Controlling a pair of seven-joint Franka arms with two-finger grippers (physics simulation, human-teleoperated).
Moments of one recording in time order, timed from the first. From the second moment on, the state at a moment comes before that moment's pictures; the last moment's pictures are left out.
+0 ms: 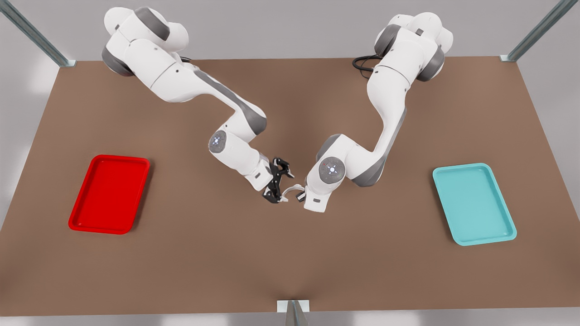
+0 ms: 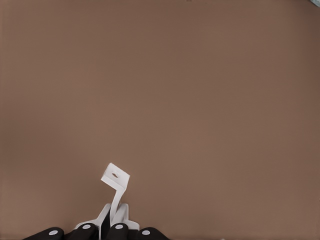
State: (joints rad) left arm -0.49 0.79 -0.17 -1.14 -0.03 1.90 -1.17; right arm 0.10 0.66 0.67 -1.69 0.11 2.78 -0.88
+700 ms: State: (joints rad) left arm -0.49 0.79 -0.17 -1.14 -0.03 1.91 -1.20; right arm 0.11 0.75 0.67 -1.68 0.11 2.82 -1.22
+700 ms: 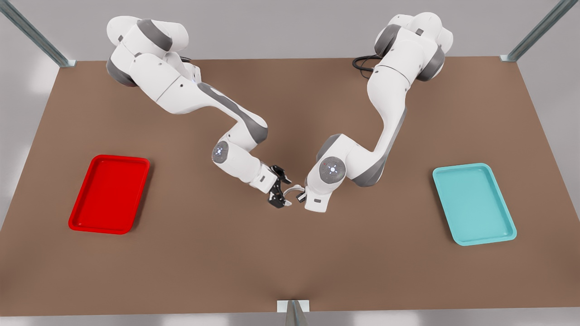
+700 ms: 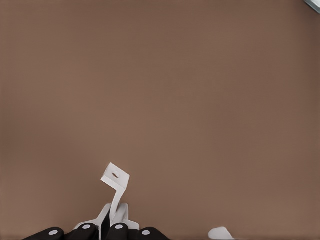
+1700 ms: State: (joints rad) left arm -0.32 0.74 -0.16 -0.97 -0.22 1.80 -1.21; right arm 0.11 0.82 0.59 -1.62 0.12 2.81 -1.36
